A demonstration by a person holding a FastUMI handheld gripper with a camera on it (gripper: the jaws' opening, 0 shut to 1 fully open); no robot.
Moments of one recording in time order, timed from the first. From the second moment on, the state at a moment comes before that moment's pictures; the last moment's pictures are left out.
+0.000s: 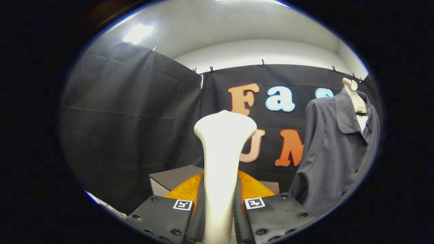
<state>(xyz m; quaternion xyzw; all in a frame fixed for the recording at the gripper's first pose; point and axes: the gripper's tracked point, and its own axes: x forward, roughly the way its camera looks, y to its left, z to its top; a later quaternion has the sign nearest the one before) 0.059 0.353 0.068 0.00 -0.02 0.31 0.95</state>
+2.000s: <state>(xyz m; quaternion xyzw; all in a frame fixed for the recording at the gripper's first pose) 0.143 0.040 -0.012 0.02 -0.03 0.10 0.99</state>
